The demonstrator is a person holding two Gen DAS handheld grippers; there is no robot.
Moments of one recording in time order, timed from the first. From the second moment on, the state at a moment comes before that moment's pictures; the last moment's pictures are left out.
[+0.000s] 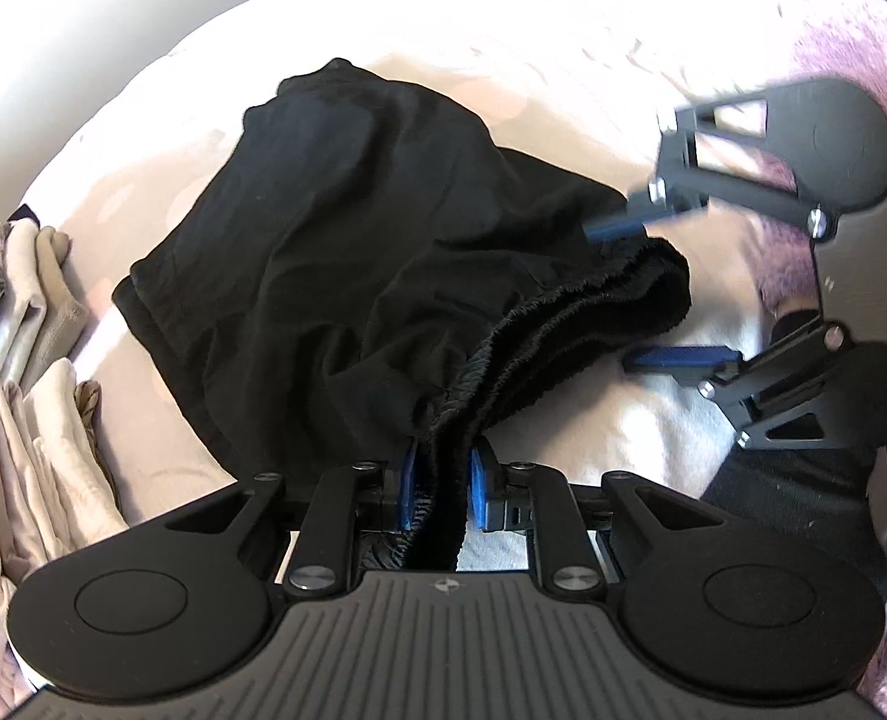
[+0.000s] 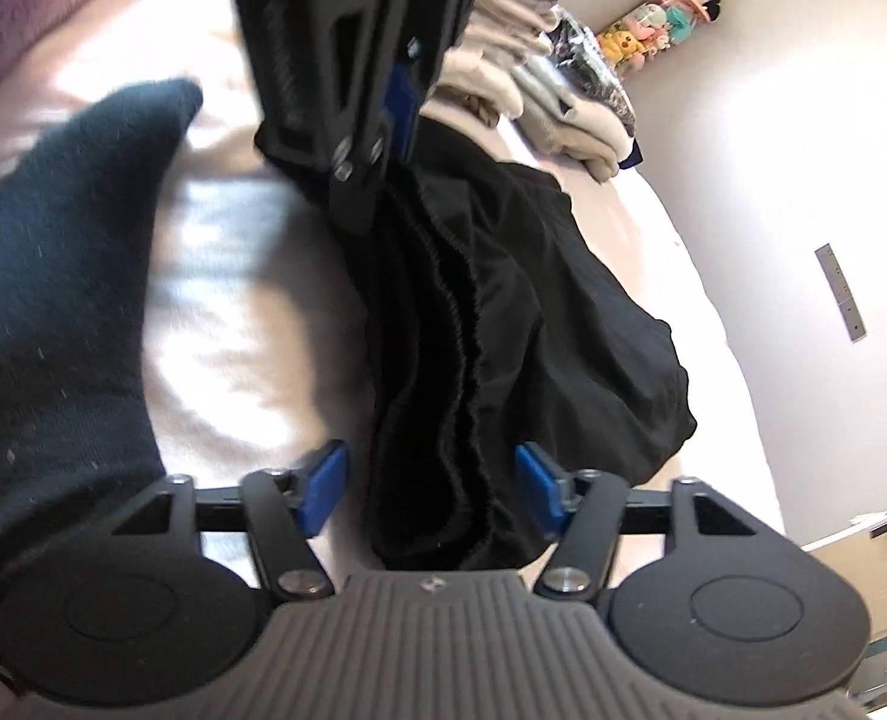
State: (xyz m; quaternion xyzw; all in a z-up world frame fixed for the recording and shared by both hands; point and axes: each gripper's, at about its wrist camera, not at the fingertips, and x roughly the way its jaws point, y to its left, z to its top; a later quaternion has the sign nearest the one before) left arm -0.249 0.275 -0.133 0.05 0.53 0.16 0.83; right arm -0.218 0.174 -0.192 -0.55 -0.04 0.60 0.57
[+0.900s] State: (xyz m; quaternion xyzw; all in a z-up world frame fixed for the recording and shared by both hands) left arm -0.247 0.220 -0.167 0.22 0.47 0.27 0.81; right arm -0.164 0.191 -0.153 -0.38 0.15 0.64 0.65
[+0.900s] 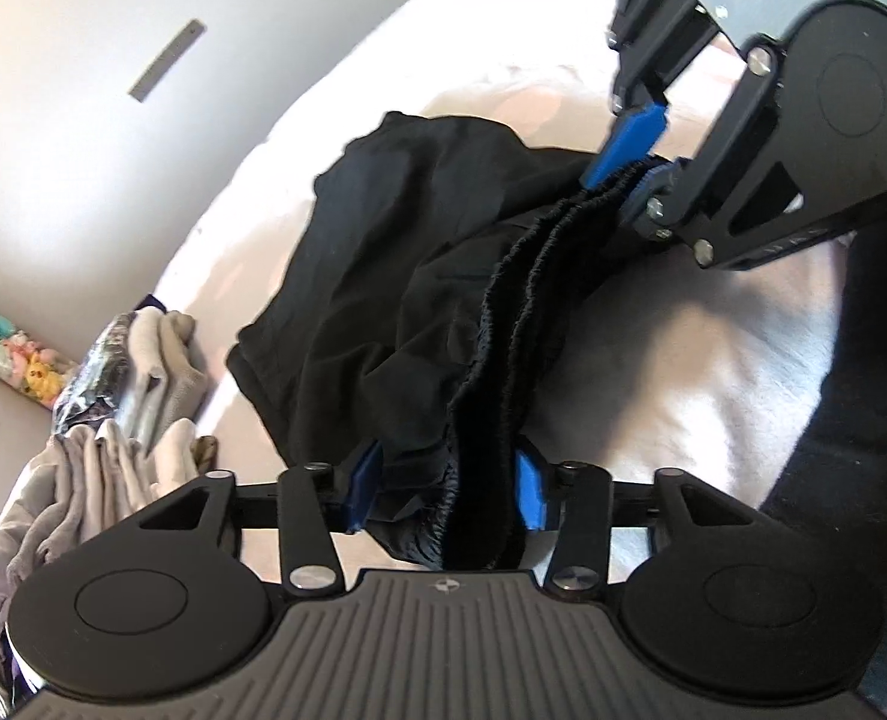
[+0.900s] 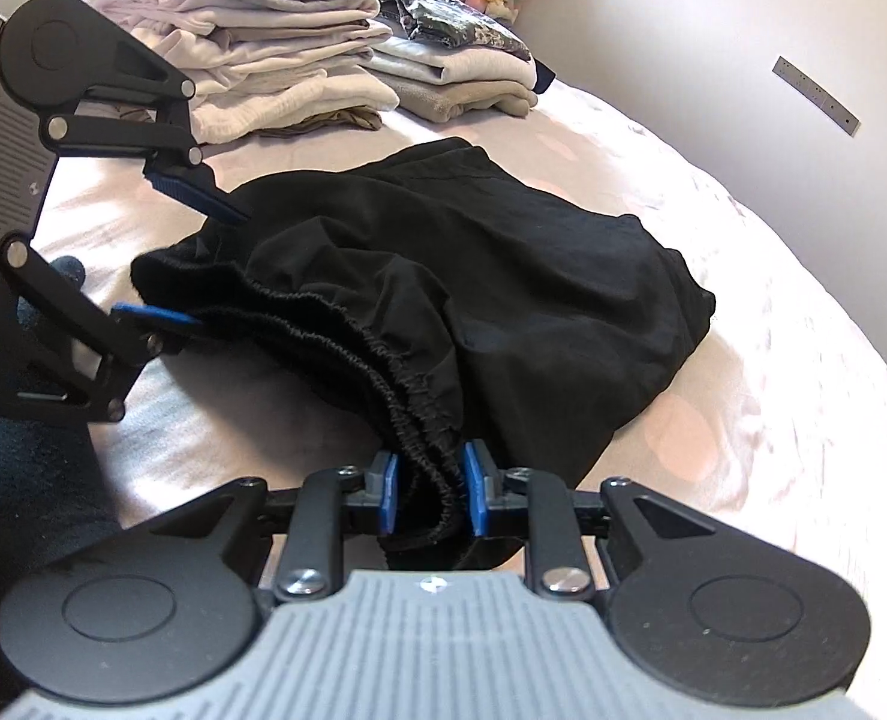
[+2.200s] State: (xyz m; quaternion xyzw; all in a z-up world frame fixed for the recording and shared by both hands) left arm -0.295 0.184 -0.080 0.16 0.46 0.20 0.85; right arm -0.188 0.119 -0.075 -0.43 0.11 0.68 0.58
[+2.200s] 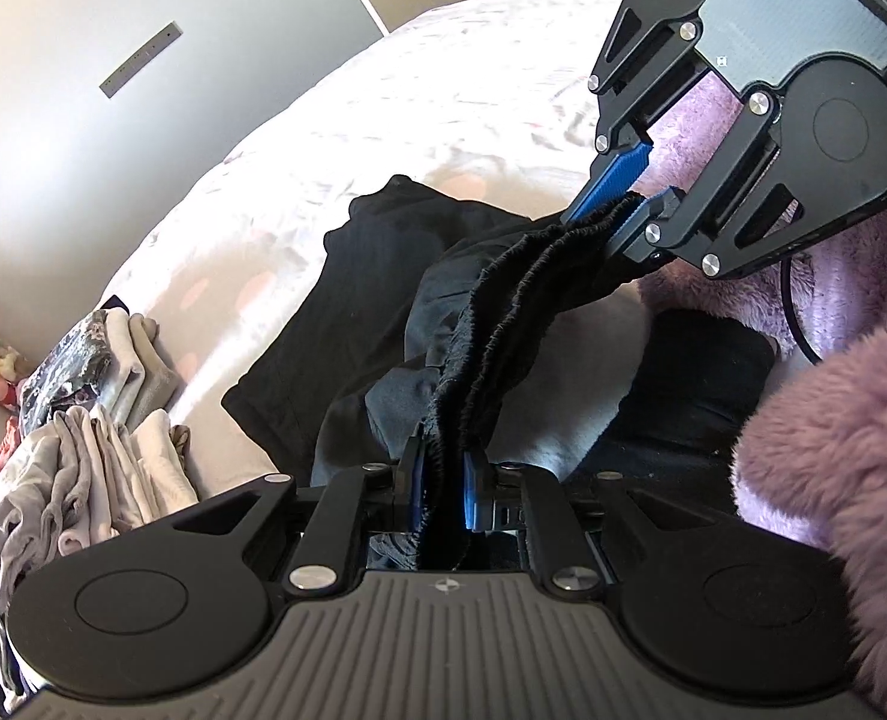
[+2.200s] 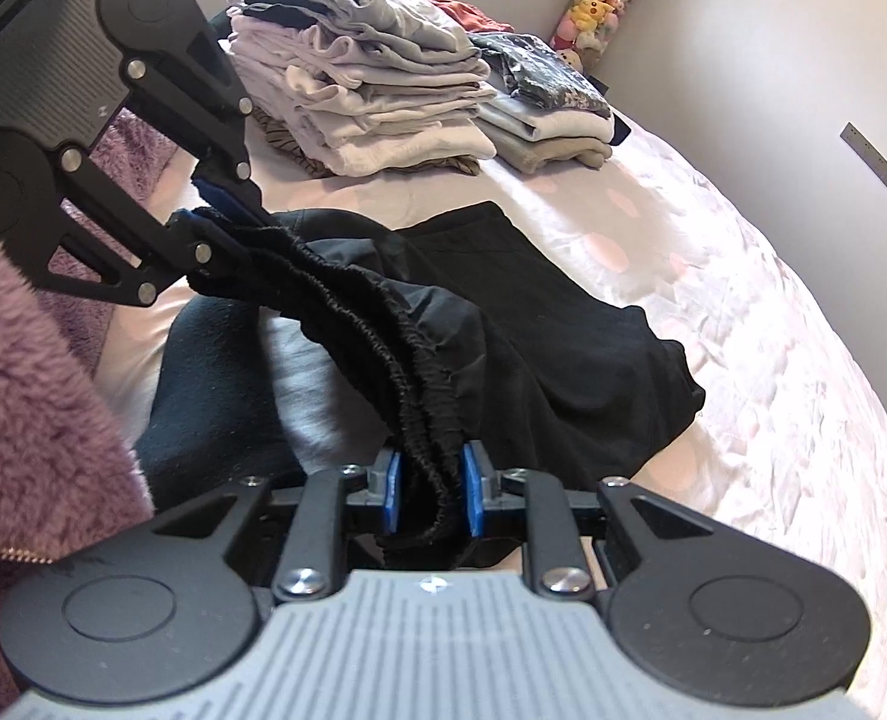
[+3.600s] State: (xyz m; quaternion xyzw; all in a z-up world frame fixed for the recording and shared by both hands) left arm -0.188 0.466 -0.117 -0.07 0.44 0.20 0.87; right arm -0.037 0.352 -0.124 -0.34 0.23 0.65 0.65
